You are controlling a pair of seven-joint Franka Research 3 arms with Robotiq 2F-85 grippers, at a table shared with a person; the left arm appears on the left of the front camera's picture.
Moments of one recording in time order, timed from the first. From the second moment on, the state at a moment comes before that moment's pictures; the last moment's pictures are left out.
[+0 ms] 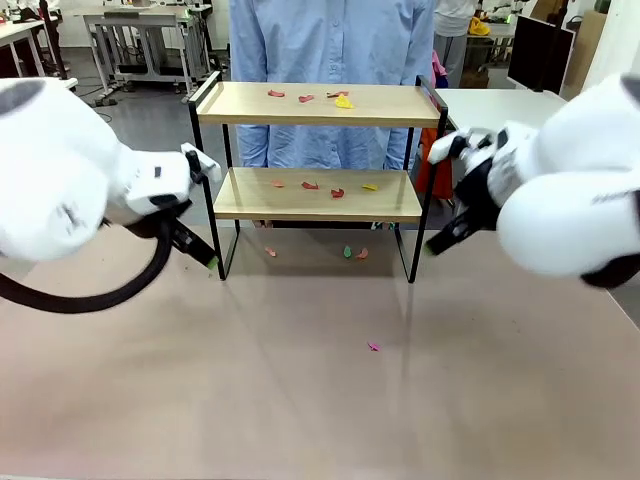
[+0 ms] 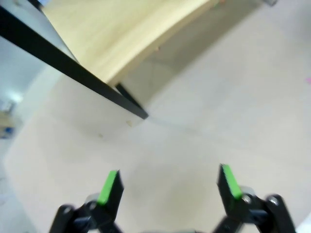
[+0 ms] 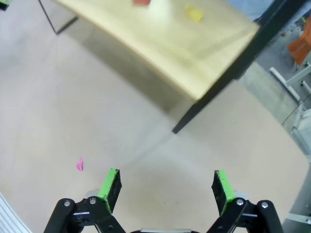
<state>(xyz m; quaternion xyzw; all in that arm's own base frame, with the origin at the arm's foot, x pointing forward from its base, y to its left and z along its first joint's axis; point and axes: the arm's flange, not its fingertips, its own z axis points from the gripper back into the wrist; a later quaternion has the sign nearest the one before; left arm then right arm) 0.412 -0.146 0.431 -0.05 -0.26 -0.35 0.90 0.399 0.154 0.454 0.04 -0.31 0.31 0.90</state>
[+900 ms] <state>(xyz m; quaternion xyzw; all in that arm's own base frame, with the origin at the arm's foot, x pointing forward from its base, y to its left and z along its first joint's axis) 0.482 0.001 0.453 -0.22 -0.35 -0.56 0.71 0.453 -0.020 0.477 0.19 -0.32 0.46 0.81</state>
